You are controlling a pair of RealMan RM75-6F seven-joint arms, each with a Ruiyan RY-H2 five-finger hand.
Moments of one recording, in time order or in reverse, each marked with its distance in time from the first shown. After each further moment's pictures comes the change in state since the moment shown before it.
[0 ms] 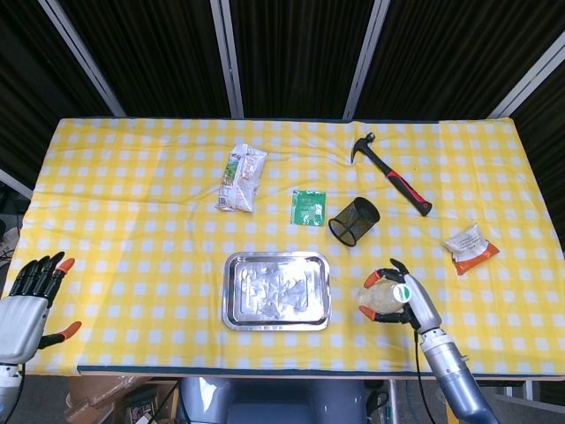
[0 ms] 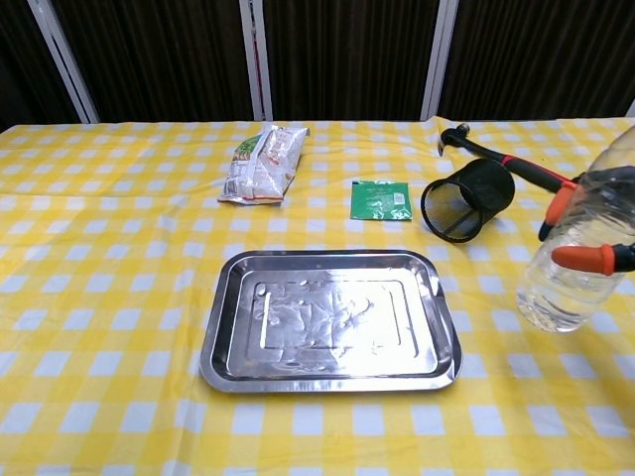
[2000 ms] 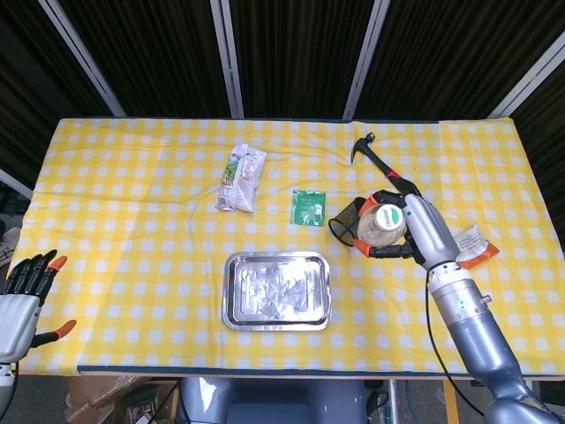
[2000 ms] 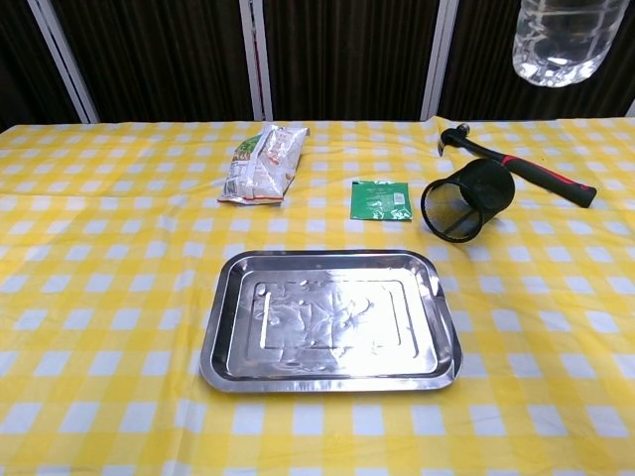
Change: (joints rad) left arm 0.002 0.022 -0.006 0.003 -0.014 0.003 -0.054; right arm 0.322 0.506 0.444 -0.507 0.773 -0.057 -0.491
